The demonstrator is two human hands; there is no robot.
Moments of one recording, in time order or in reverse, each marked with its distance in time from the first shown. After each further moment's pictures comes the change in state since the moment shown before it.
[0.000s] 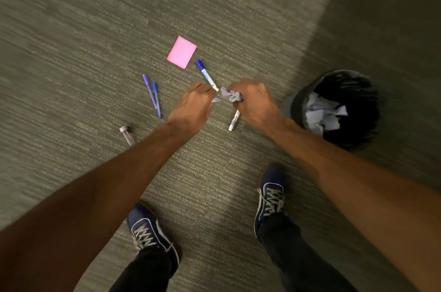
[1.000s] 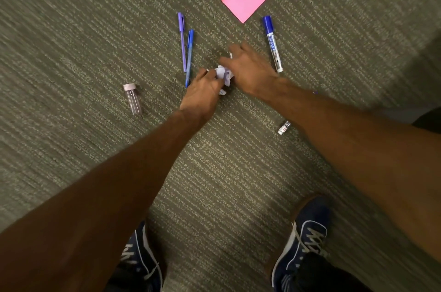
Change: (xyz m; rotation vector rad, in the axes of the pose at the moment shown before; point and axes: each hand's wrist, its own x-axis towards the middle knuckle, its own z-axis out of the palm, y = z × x) left_hand -0.009 -0.162 0.199 -0.032 -0.088 -0.425; right_hand 0.159 -0.007 0.225 -0.585 -0.307 -0.432
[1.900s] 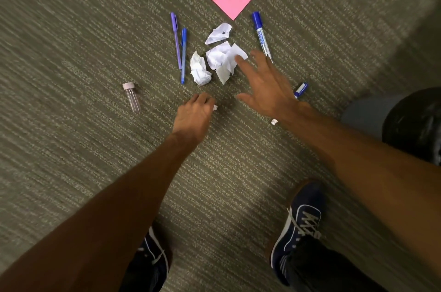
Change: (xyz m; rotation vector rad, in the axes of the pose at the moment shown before) left_hand -0.062 0.006 0.013 0.122 -0.067 0.013; right_hand -0.080 0.011 0.006 0.168 0.072 0.178
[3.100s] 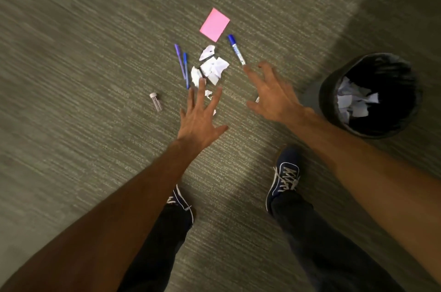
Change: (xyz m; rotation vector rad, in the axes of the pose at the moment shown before) left_hand -0.125 0.062 -0.147 -0.173 -0.049 -0.012; right_hand -0.148 -0.022 -0.142 0.170 -0.023 0.142
